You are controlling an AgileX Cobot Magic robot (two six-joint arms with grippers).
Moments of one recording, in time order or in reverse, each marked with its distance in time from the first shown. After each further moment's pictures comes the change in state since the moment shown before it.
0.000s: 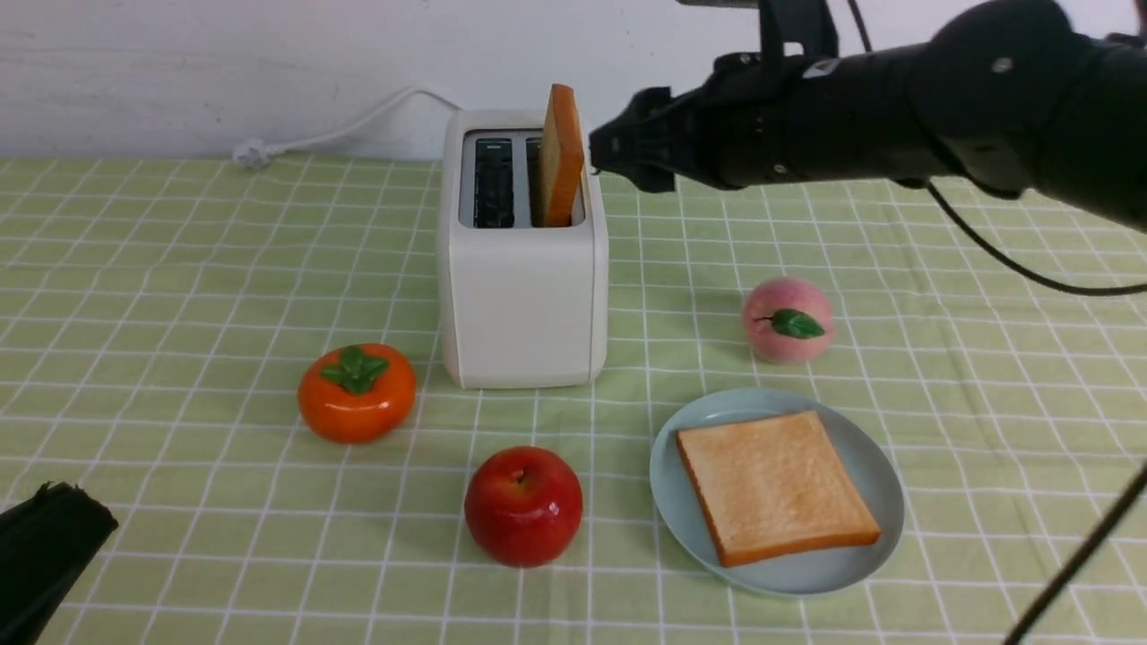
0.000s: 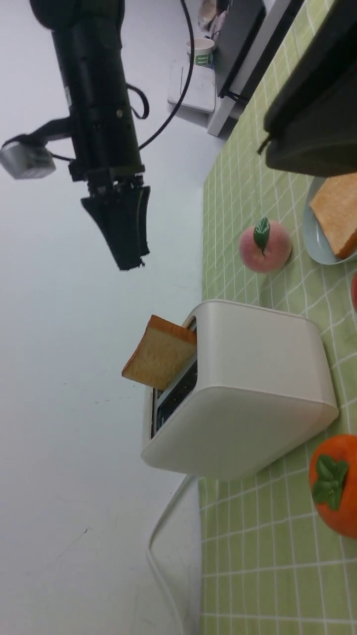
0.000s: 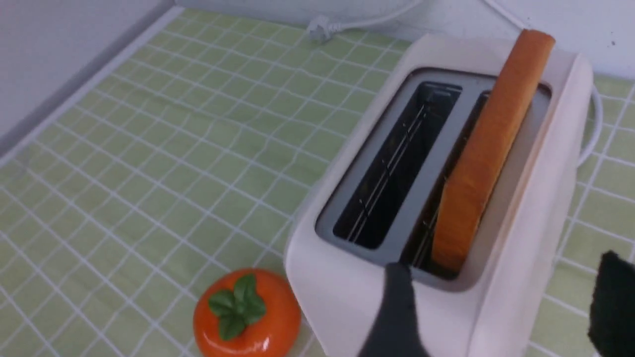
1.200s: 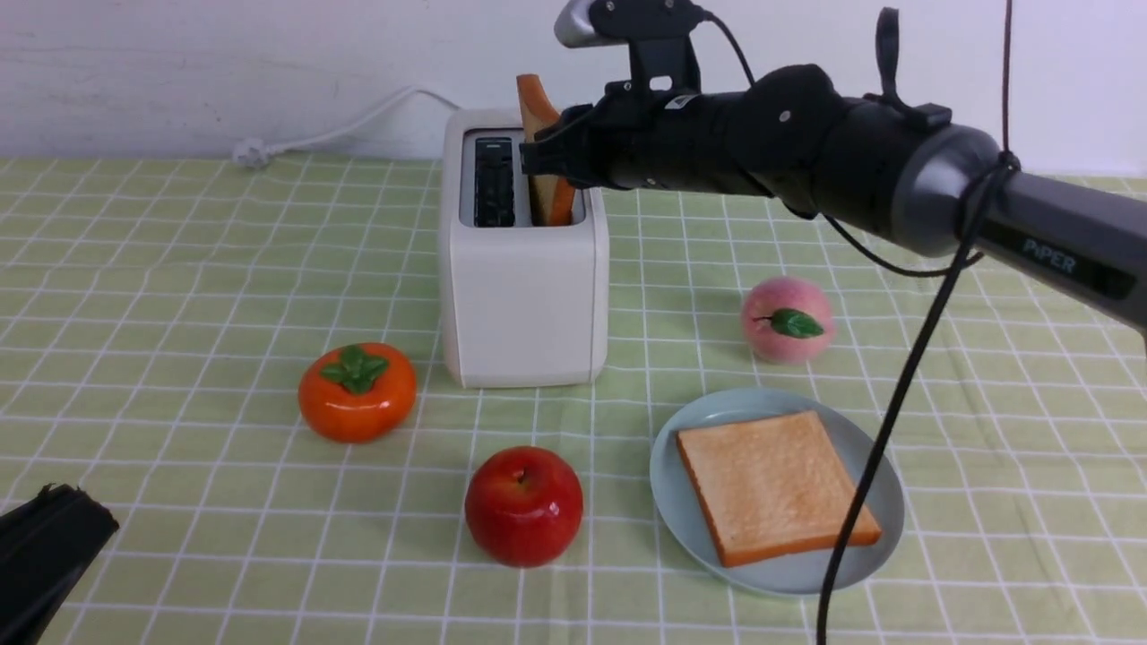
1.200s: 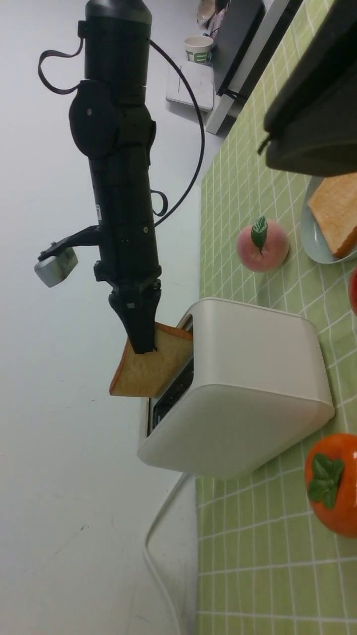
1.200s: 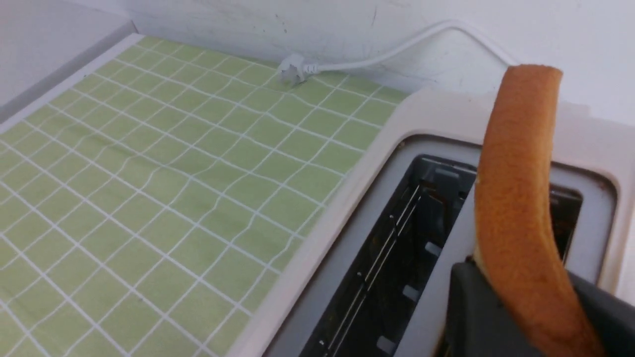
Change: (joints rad) right arm 0.035 0.296 -0.303 0.036 -0.121 -0.106; left arm 0.000 0.000 0.001 -0.017 -0.004 0.009
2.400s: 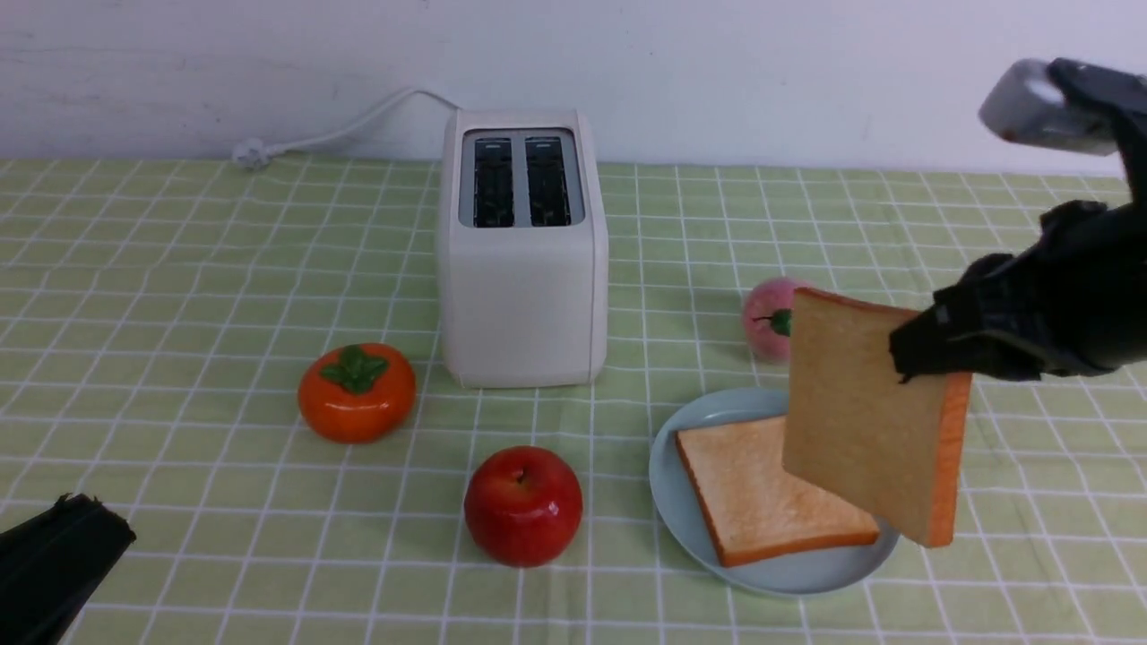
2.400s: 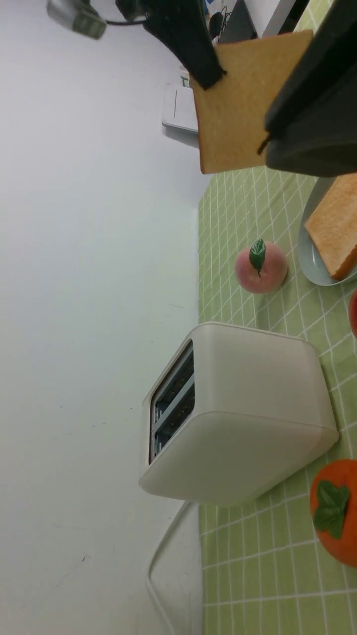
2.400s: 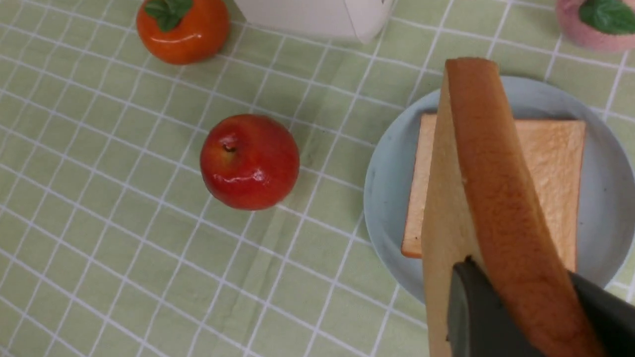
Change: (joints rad) right arm -0.262 -0.791 0.731 -0.286 0.633 0.367; left arm 0.000 0.000 0.000 0.000 0.045 -0.001
